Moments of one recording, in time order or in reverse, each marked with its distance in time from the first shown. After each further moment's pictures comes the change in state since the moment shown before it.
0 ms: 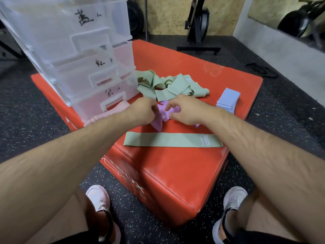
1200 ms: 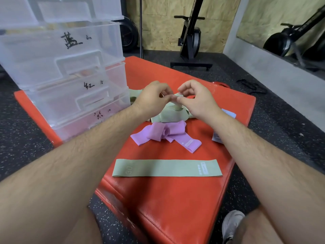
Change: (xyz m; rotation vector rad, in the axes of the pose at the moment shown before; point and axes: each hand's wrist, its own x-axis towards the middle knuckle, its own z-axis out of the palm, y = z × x) left_hand 0.090 0.032 -0.030 -0.374 0.346 0.232; right_hand 0.037 0.034 -0.048 0.646 0.570 0.013
